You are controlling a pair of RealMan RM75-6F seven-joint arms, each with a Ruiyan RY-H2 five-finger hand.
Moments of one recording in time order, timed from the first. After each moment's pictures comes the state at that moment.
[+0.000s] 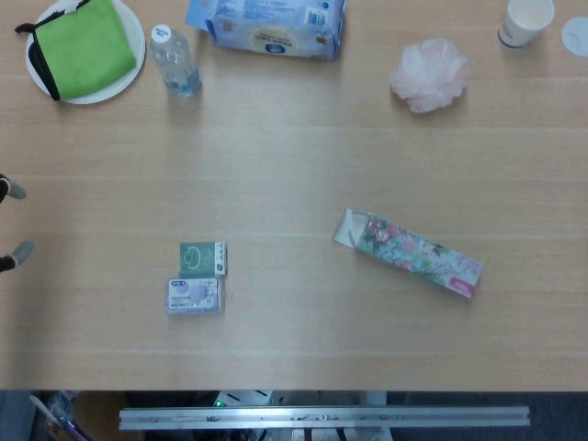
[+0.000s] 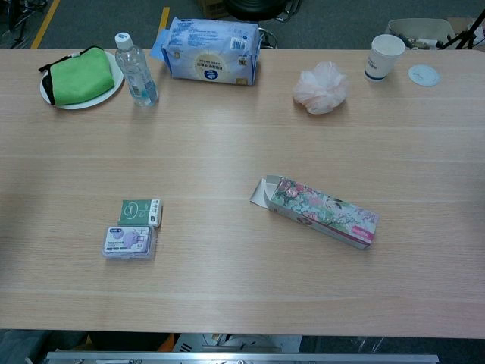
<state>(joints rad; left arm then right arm) -0.13 -1.18 -0.04 -1.57 1.50 1.45 0.08 0.09 -1.13 0.01 -1.64 -1.54 1.43 -0.15</state>
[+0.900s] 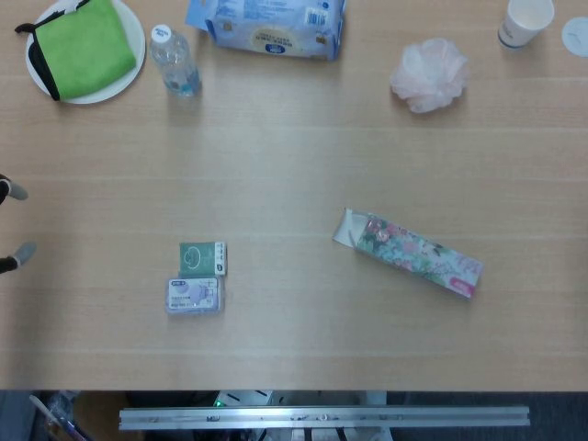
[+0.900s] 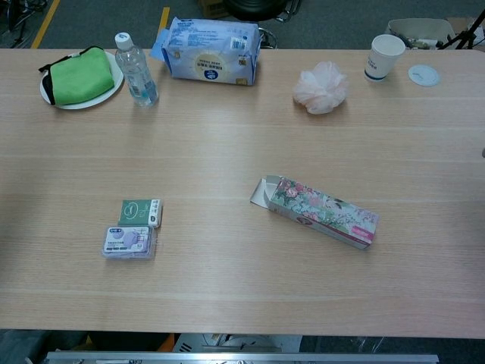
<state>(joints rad) -0.13 -1.20 -0.04 -1.56 1.50 1.46 0.06 0.07 -1.17 -0.03 -1.69 -1.57 1.43 -0.21</state>
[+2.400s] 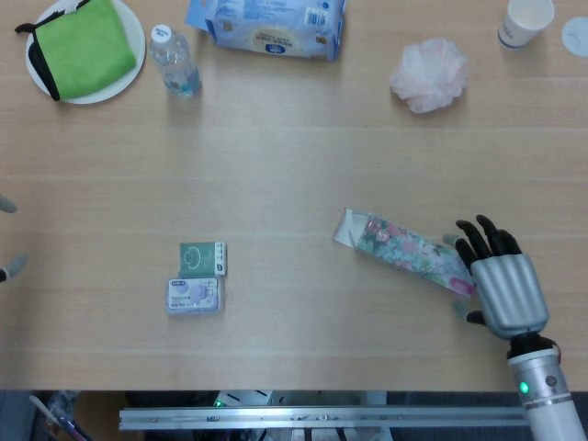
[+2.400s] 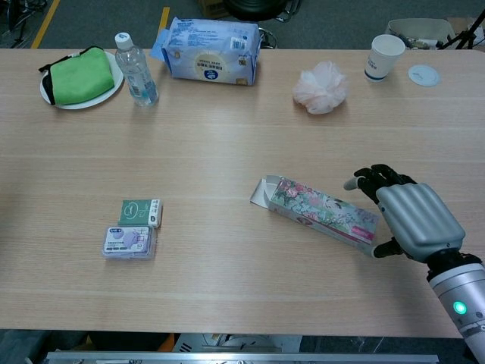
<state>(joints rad) -0.11 -1.21 -0.01 -1.47 1.50 1.44 -0.11 0.06 -1.72 -0.06 -1.58 -1.48 1.34 -0.67</state>
